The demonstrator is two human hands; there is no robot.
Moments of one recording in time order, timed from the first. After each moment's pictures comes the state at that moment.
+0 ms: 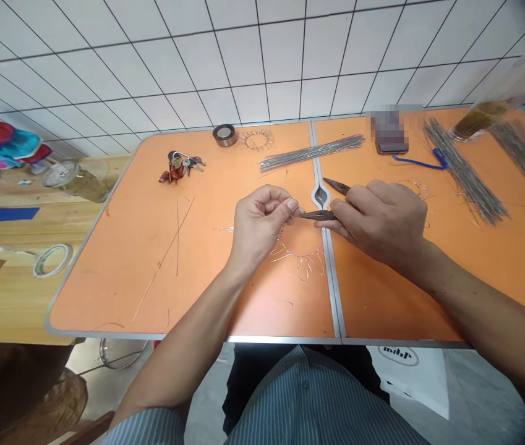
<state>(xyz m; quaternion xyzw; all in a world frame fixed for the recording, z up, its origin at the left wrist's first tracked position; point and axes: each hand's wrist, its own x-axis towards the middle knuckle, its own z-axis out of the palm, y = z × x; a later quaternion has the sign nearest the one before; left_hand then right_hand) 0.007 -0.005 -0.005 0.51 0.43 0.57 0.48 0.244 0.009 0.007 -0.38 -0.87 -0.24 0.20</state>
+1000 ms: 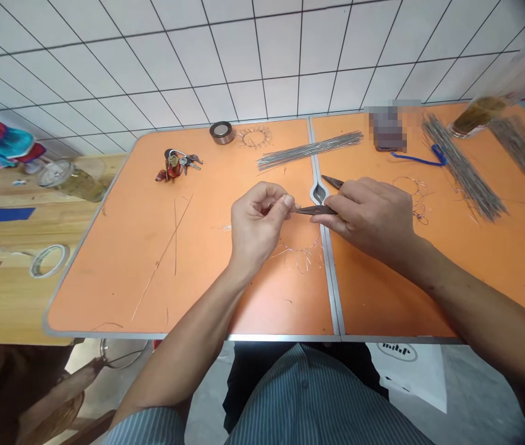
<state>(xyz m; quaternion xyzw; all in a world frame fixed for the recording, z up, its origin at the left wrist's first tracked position) 0.010 -0.012 0.000 0.54 0.45 0.60 0.40 0.239 0.010 -0.003 -0.41 -0.86 -0.19 0.23</state>
